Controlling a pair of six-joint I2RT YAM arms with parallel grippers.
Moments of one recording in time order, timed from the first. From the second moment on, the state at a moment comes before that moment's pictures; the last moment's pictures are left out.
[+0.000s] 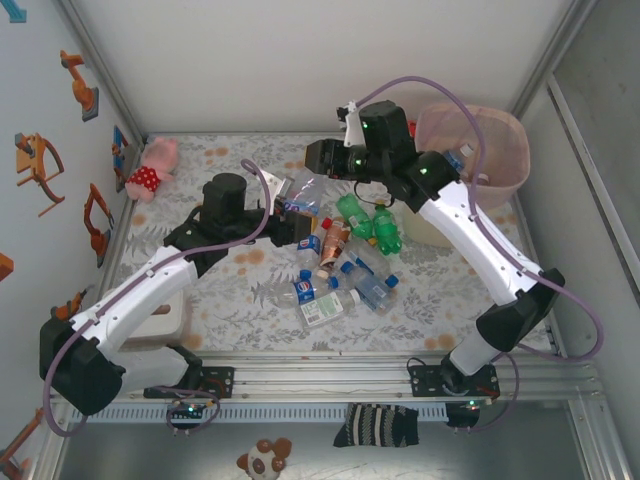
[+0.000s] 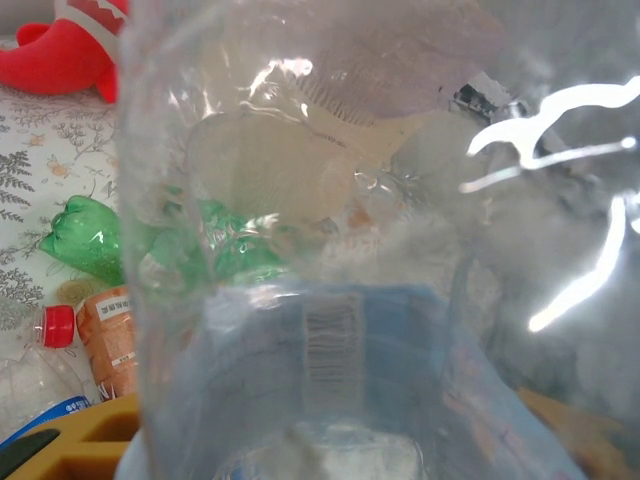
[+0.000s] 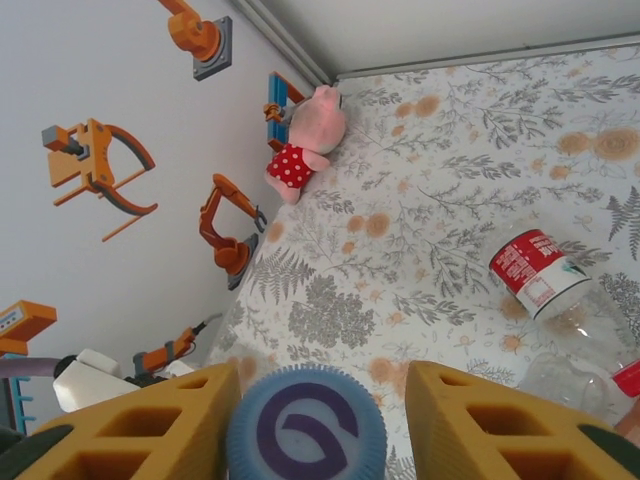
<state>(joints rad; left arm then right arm) -0.64 1.21 1.02 -0.23 0.55 -0.27 0.68 1.60 1.82 -0.68 -0.28 0.61</state>
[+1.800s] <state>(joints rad) -0.63 1.12 0.99 -0.24 0.49 -0.28 -0.01 1.36 1.73 -0.42 -0.08 0.22</state>
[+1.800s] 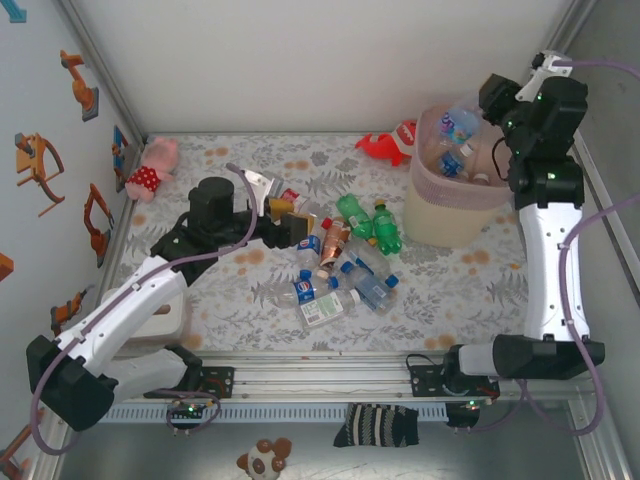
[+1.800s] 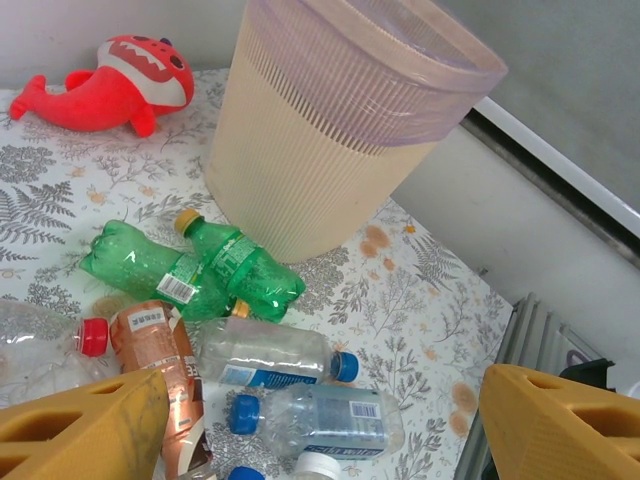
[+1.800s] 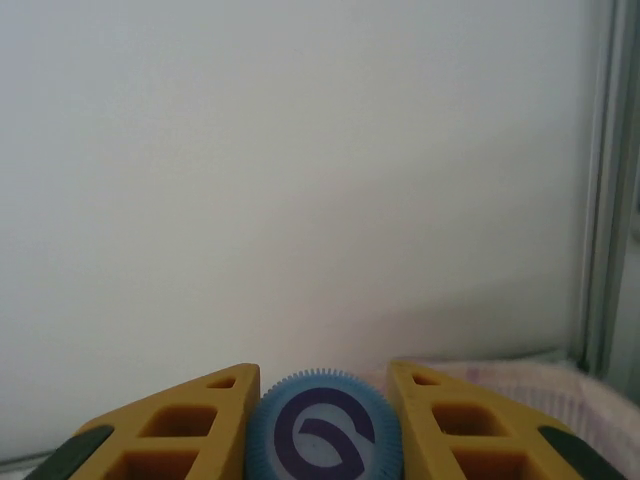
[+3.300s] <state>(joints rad) -0.54 1.18 0.96 -0.19 0.57 -0.28 0.00 1.78 1.70 -0.51 -0.15 -1.27</state>
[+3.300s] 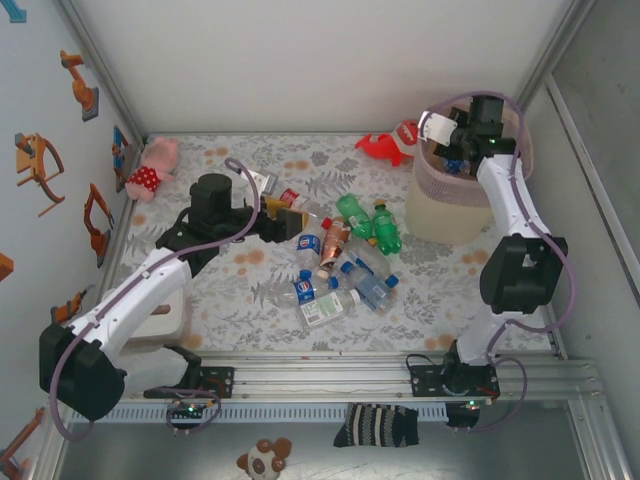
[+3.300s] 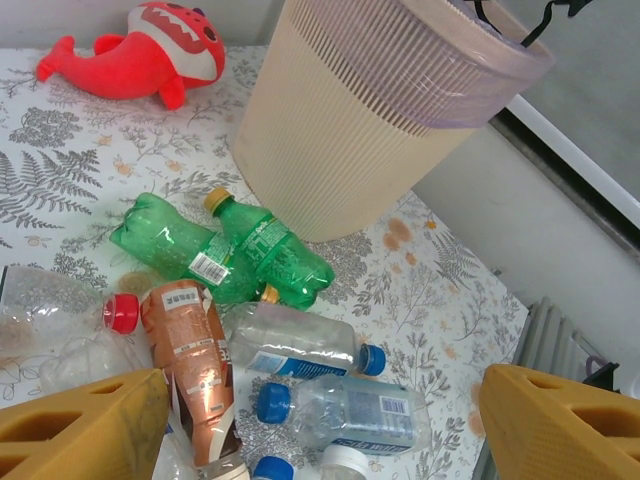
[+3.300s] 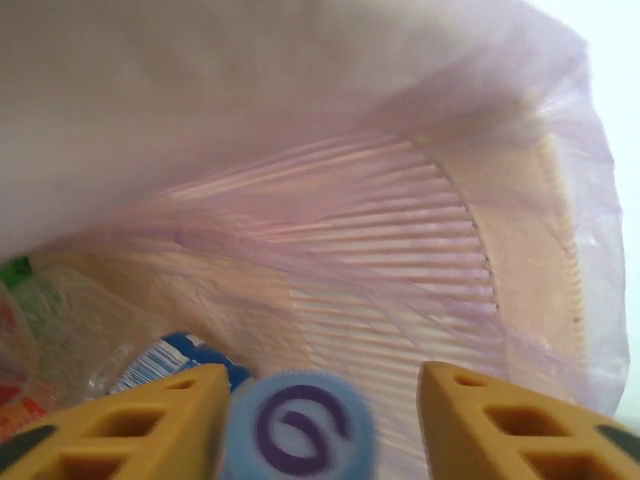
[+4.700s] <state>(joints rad) -0.50 1.68 1.26 -0.46 0.01 -0.97 0.00 1.27 1.55 -0.68 -0.06 0.02</state>
